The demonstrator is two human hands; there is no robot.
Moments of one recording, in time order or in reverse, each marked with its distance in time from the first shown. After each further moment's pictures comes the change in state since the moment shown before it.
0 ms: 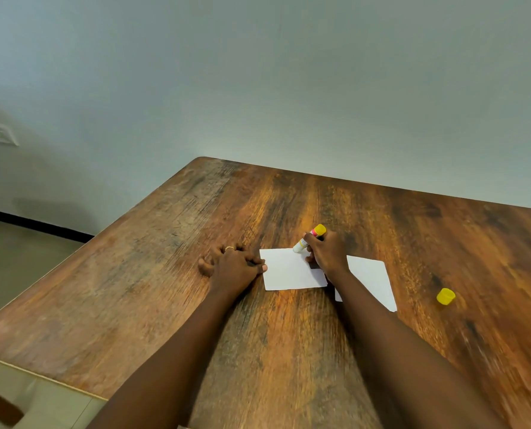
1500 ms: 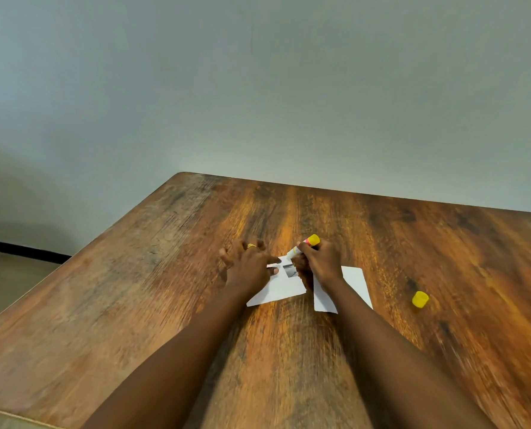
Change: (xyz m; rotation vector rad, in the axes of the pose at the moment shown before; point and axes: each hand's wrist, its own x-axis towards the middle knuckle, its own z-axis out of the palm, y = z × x) left_hand 0.015 0.068 0.014 0.322 -0.099 0.281; right_hand 0.006 0.011 -0.028 0.022 0.084 -0.024
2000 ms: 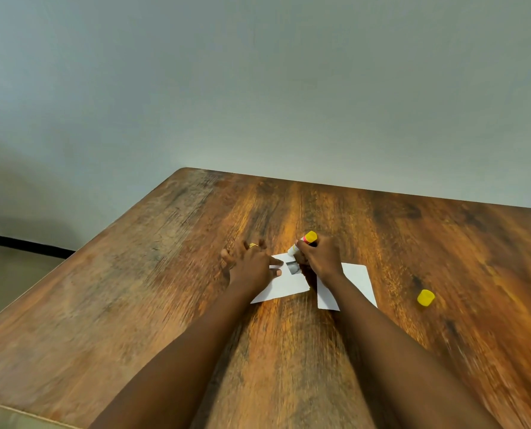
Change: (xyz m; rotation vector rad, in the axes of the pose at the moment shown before) left_hand 0.001 0.000 0.005 0.015 -0.052 -0.032; right_hand 0.003 -0.001 0.005 -0.121 -0.050 -0.048
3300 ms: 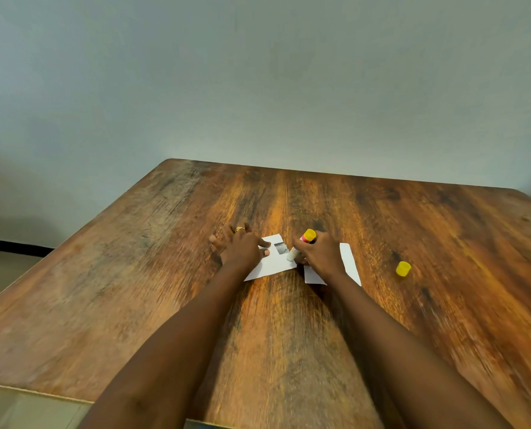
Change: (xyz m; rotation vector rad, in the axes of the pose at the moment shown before) left_hand -0.002 0.008 0.001 -0.082 0.043 -0.135; right_hand -0.052 -0.003 -0.029 -0.076 0.014 0.008
